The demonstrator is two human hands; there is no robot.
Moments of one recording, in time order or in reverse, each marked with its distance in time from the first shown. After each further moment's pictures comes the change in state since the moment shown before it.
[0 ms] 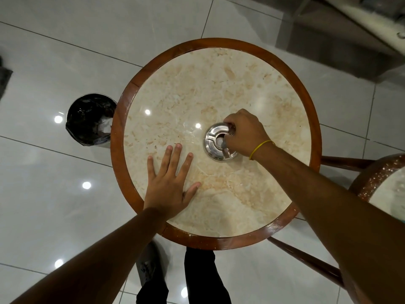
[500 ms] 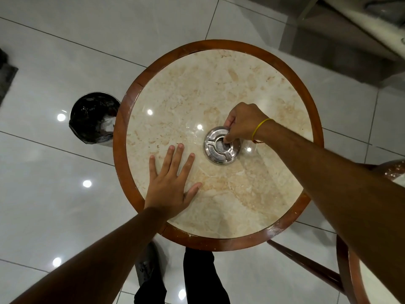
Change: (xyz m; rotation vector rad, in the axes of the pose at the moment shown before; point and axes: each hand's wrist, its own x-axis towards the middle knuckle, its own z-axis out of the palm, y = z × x) left_hand 0.000 0.000 0.000 0.000 0.008 -0.003; right_hand 0.034 -0.012 -0.024 0.012 -0.224 0.119
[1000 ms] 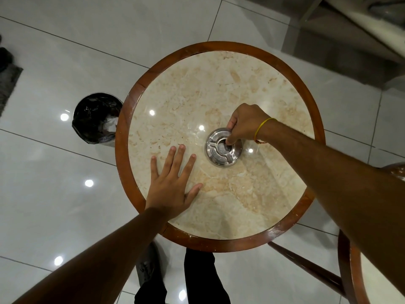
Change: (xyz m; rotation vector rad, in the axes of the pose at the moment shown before) left_hand 0.000 0.000 0.000 0.006 -0.003 0.000; right_hand 0.002 -0.001 -0.004 -0.018 -0.040 0.008
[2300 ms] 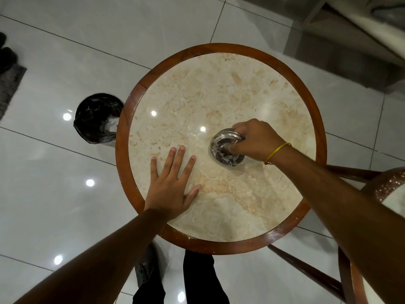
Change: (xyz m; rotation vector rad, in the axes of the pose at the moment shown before) left_hand 0.000 0.003 -0.006 0.003 -0.026 -0.001; right_hand -0.049 0.013 0.010 0.048 0.097 -0.164
